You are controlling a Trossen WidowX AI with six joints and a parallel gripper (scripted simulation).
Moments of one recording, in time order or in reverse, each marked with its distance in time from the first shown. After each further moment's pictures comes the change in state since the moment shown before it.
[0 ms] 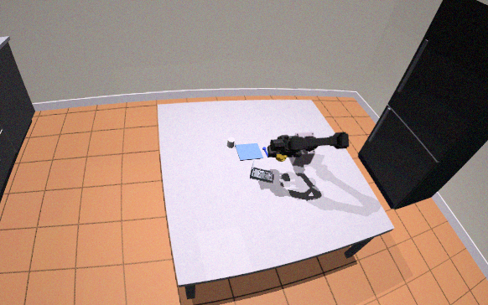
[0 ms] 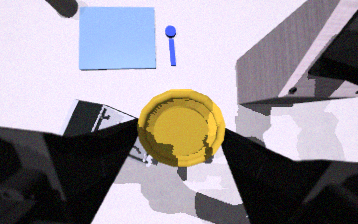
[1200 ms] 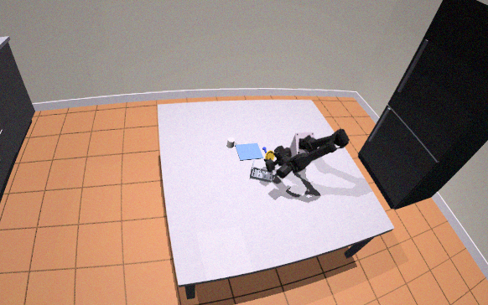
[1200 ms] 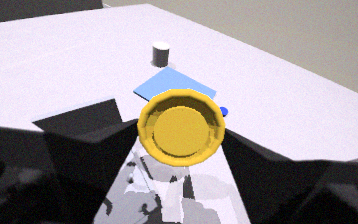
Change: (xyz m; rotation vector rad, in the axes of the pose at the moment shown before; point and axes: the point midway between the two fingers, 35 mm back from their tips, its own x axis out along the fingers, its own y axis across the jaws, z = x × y) arm 0.056 0.037 -0.001 -0.509 -0.635 0.365
